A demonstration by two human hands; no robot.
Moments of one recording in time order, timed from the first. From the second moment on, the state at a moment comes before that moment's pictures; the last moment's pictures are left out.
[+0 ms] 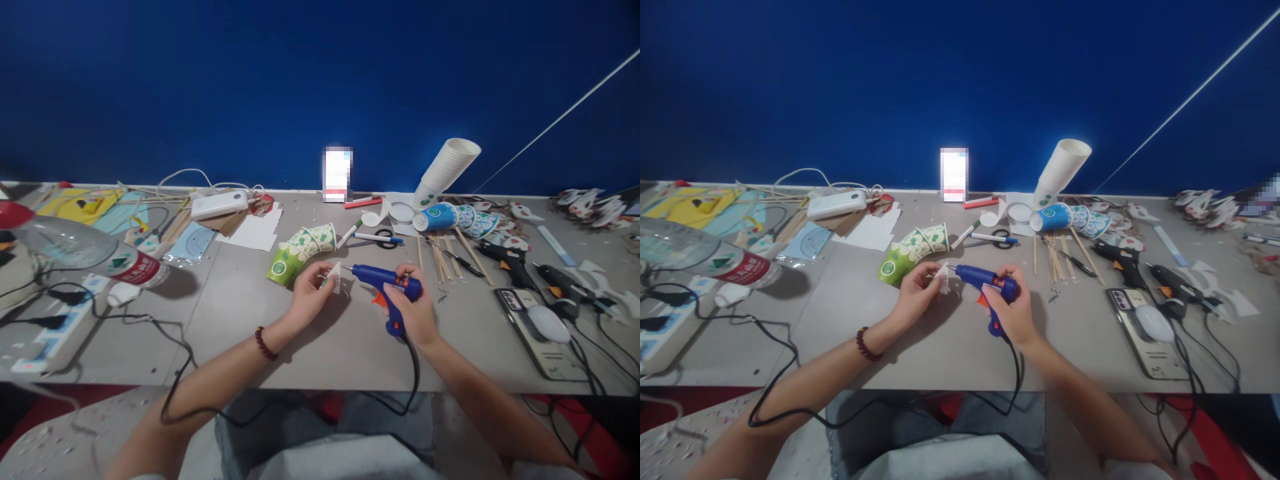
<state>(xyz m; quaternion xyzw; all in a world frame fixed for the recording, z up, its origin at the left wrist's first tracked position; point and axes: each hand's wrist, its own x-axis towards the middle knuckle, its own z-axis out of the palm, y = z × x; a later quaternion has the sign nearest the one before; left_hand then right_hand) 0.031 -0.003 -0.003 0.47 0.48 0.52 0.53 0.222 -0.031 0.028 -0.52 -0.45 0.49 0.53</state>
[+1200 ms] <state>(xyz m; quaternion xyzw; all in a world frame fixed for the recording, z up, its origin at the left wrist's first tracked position) 0.031 -0.005 -0.001 0.46 0.48 0.51 0.54 0.224 -0.031 0.027 -0.50 -0.45 0.54 0.51</state>
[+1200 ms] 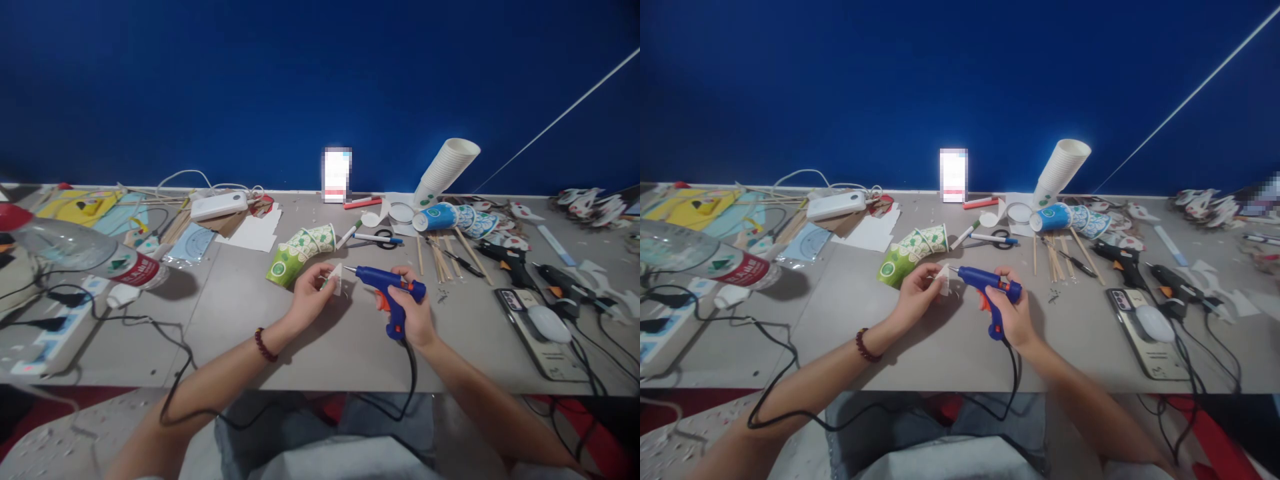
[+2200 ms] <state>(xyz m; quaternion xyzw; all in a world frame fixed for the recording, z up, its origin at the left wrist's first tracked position) 0.032 -0.005 -0.001 0.46 0.48 0.50 0.56 0.217 -0.037 0.026 -0.55 -0.55 0.42 0.47</state>
